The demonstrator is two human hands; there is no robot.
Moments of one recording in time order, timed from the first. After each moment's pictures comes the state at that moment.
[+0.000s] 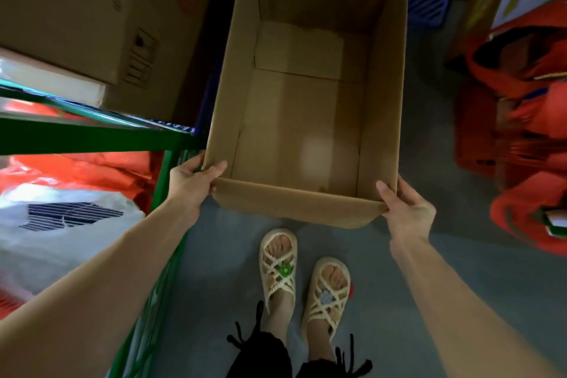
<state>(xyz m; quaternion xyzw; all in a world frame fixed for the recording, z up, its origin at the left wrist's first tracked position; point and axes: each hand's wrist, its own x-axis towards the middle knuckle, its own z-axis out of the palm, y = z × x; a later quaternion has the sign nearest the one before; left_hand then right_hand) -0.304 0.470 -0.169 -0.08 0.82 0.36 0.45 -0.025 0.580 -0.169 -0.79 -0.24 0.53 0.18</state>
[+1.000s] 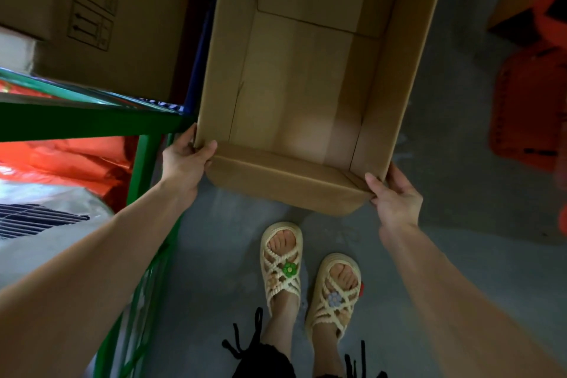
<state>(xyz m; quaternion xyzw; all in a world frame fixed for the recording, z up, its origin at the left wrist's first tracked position) -0.320 0.470 -0.243 -0.06 0.81 0.37 0.44 -0.050 0.565 -0.252 -0.77 -0.23 0.57 0.15</state>
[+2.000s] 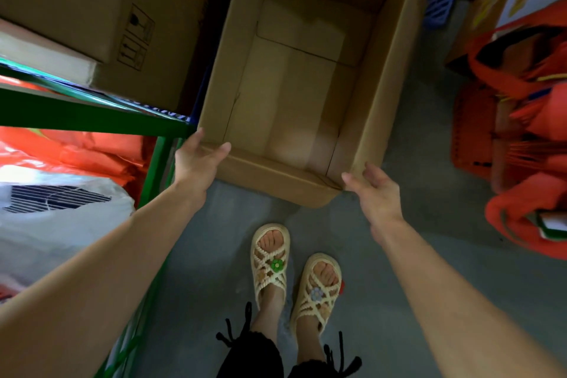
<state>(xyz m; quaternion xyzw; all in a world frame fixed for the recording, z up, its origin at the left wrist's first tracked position) -0.300 0.476 -0.185 -0.04 0.83 0.35 0.44 -0.041 0.583 -0.196 -0.72 -0.36 0.60 0.04</state>
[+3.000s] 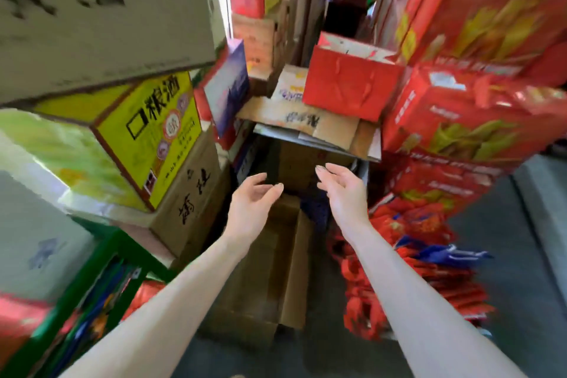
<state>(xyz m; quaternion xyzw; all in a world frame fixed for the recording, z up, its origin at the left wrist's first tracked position) -0.192 0.591 0.355 0.25 0.72 0.52 0.38 -0.064 0.688 0.349 -0.54 -0.57 0.52 0.34</state>
